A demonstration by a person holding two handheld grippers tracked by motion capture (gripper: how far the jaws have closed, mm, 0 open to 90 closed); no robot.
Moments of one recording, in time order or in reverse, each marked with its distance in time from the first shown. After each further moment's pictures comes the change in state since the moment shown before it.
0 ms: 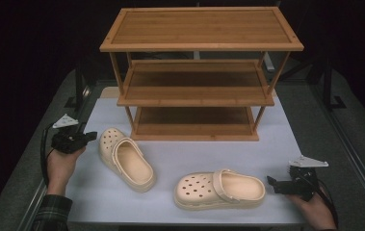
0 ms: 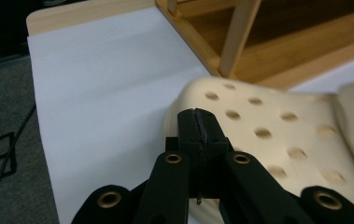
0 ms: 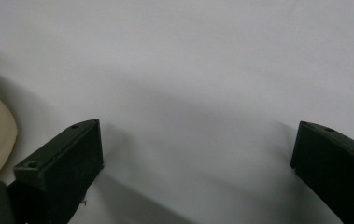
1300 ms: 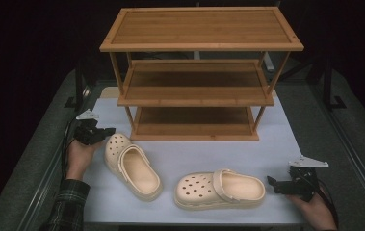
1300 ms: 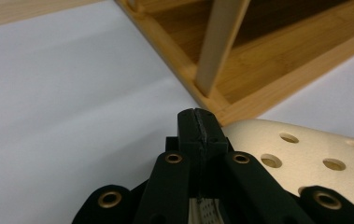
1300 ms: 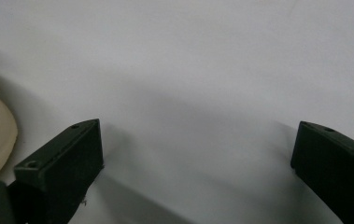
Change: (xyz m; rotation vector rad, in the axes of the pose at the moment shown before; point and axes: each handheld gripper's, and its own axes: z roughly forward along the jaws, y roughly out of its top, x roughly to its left) left arm -0.007 0.010 0.056 0.036 -0.131 0.032; right arm 0.000 0.000 0.000 -0.004 -0.002 -0.003
